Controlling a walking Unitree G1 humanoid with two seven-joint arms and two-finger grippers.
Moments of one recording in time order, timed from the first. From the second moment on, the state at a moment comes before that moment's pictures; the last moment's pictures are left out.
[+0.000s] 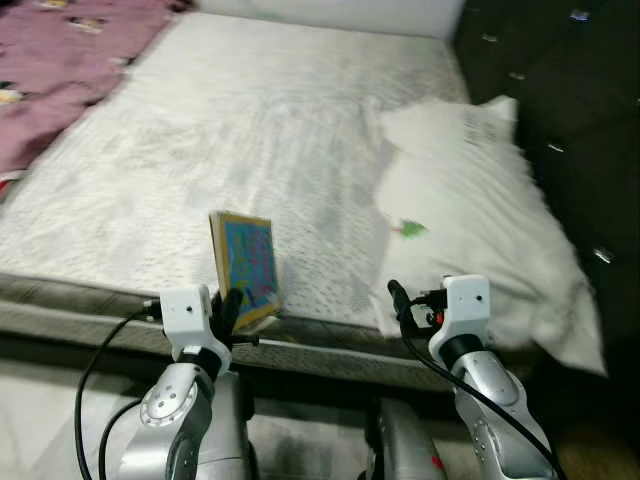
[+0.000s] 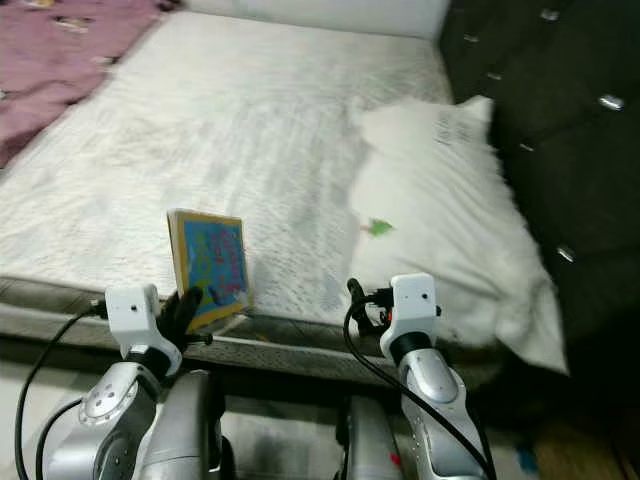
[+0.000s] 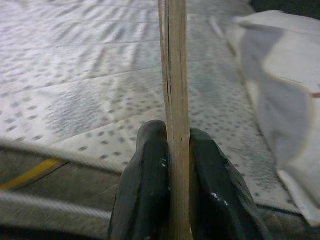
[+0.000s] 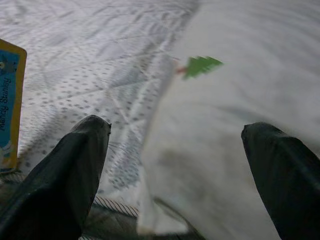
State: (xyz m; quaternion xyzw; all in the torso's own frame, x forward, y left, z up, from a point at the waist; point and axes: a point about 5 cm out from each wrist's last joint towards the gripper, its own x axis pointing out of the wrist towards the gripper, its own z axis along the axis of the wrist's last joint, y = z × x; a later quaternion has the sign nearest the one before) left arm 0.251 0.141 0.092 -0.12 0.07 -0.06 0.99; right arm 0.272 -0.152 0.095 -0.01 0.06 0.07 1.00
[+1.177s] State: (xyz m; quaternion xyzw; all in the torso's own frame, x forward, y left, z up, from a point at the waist) left arm 0.256 0.139 0.121 -0.12 -0.01 -0.07 0.99; right arm 0.277 -0.155 0.093 -0.01 0.06 0.07 1.00
